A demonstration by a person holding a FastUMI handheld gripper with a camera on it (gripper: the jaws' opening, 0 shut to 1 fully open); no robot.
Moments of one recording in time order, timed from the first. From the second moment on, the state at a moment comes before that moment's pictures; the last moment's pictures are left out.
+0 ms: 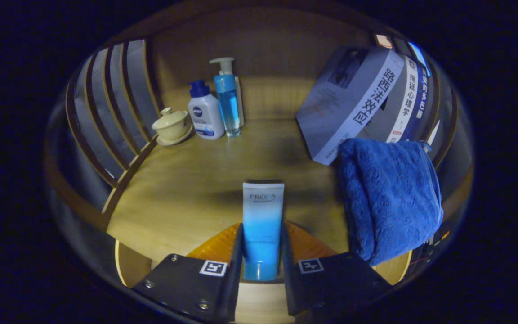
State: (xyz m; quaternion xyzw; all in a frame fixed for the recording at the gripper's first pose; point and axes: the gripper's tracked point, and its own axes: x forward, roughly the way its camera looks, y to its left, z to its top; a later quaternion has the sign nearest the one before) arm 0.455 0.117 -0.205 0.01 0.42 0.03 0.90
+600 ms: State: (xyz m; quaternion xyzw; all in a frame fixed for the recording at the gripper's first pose) arm 0.449 0.127 -0.157 0.00 0.28 0.05 0.96
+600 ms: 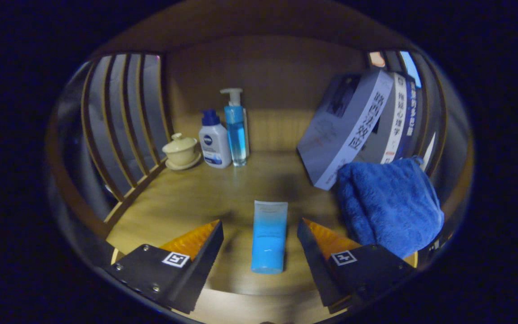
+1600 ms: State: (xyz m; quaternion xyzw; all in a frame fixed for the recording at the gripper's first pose) arm 0.137 0.070 -0.109 0.03 0.13 0.00 0.99
